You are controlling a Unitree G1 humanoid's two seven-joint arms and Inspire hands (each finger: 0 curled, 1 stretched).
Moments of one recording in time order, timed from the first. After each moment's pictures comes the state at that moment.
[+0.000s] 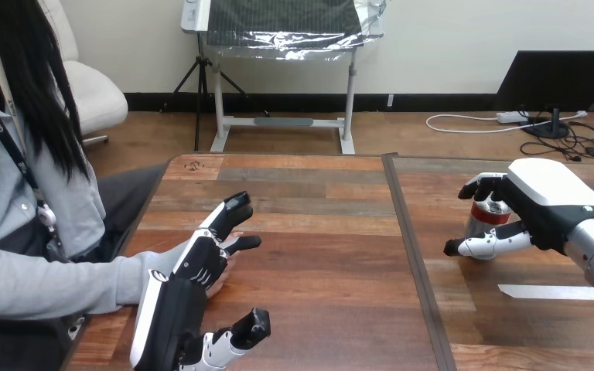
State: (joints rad) left arm 0.06 0.03 -0.02 0.75 -0.04 -1.32 -0.20; right arm -0.73 -0.66 0.43 1.29 -0.70 -0.60 -0.24
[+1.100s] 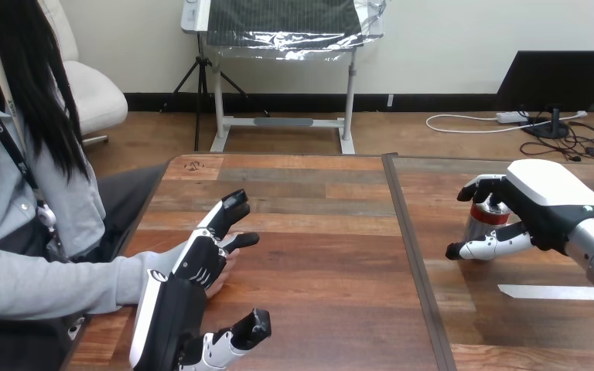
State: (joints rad) left arm 0.06 0.03 -0.02 0.75 -0.04 -1.33 -0.19; right arm -0.73 -0.67 0.42 1.27 -0.69 -0.60 -0.20
